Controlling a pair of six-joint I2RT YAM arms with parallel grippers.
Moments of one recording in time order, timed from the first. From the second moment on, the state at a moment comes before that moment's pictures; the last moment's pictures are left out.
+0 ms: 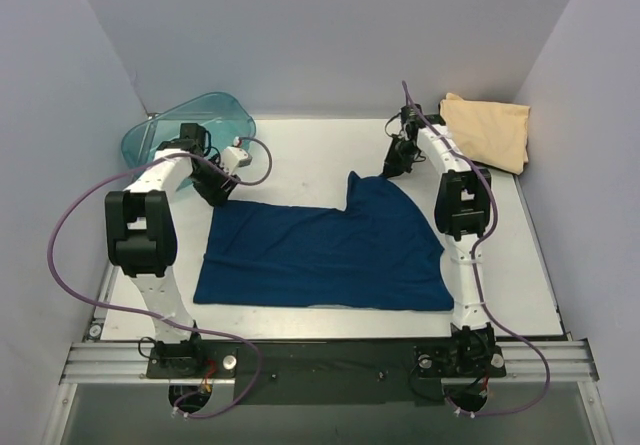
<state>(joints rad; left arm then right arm) -0.01 1.94 1.48 -0.75 0.23 0.71 0.15 2.51 2.21 -0.93 -0.18 0.50</state>
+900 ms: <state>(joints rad) -0.11 2.20 1.73 -1.04 0.14 1.50 0.15 2.21 2.07 -0.91 -0.22 0.44</state>
